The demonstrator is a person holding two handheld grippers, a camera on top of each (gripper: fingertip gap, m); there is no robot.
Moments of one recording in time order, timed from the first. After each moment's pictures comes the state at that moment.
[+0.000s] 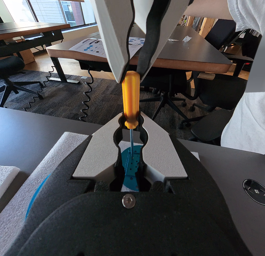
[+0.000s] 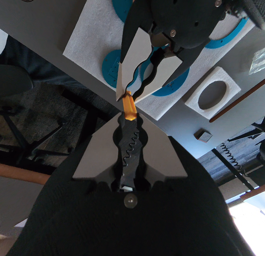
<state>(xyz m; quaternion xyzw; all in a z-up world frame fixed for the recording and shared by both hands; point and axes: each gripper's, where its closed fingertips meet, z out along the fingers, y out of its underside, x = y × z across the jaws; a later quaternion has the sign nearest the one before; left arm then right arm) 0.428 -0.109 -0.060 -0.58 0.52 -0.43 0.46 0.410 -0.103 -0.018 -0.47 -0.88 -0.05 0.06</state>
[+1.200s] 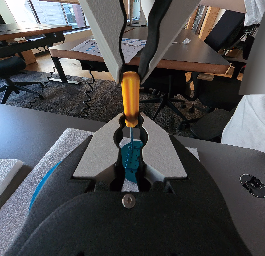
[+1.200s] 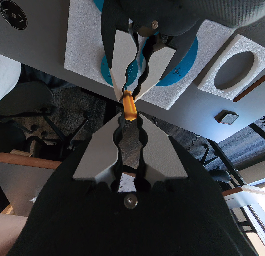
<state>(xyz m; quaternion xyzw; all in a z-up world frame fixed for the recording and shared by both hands) 0.417 -0.107 -0.061 -0.57 0.52 -0.43 0.46 0.395 -0.101 -0.019 -0.57 -0.82 -0.09 -0.02</state>
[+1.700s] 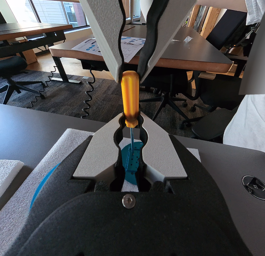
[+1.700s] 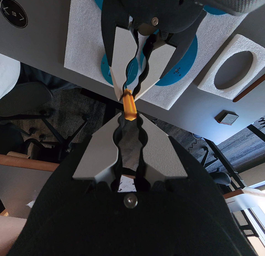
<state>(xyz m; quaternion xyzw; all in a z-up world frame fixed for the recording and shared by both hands) 0.419 -0.108 -0.061 -0.58 0.52 -0.43 0.46 0.401 -0.101 -0.019 -0.57 -0.82 -0.08 -0.01</state>
